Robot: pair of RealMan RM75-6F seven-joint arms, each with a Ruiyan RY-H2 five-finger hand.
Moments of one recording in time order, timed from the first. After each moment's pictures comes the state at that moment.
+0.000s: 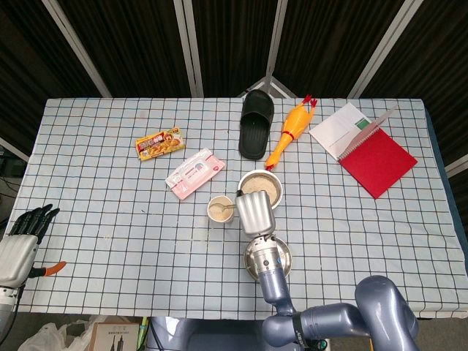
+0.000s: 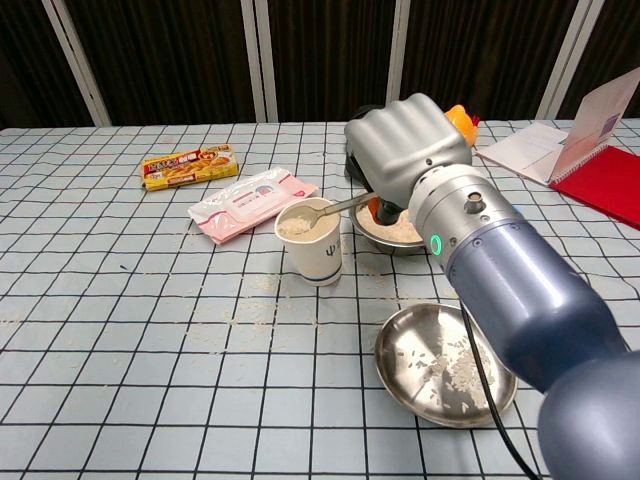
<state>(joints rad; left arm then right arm) -0.13 -1.07 0.00 -1.70 1.47 1.37 0.03 0.98 -1.96 0.18 -1.46 -0.85 1.57 -1.15</state>
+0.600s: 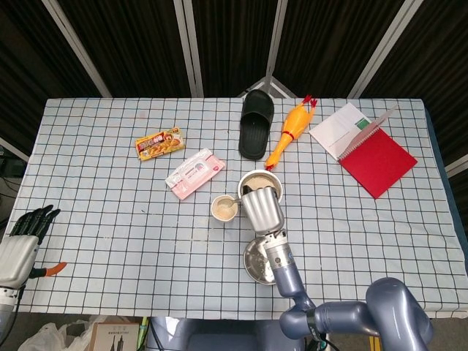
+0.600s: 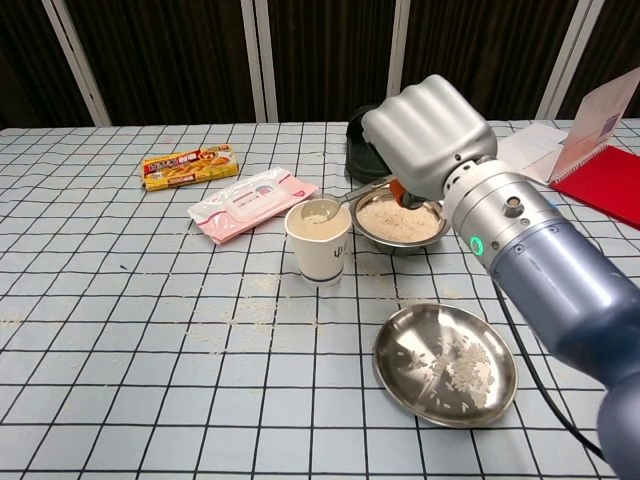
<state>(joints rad) -0.13 -1.07 0.00 -1.71 1.47 1.36 0.03 0.91 -1.91 0.11 -1.37 -1.03 1.53 -1.11</state>
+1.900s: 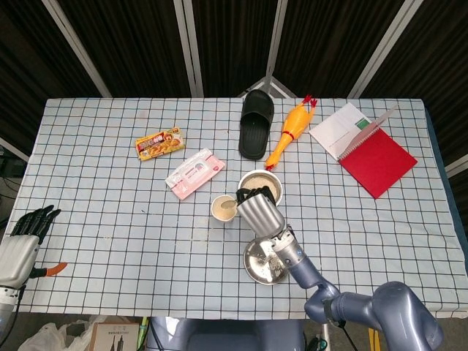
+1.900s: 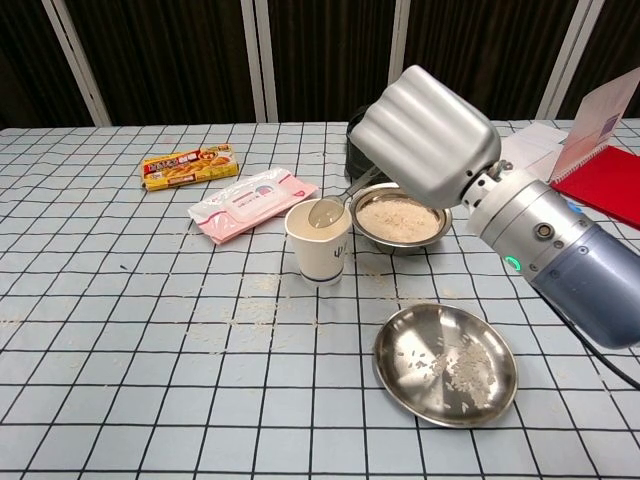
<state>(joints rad) -0.13 -1.06 0.00 -1.72 1.46 1.35 0.03 0.86 -1.89 0.01 -1.06 -1.44 1.49 -1.02</state>
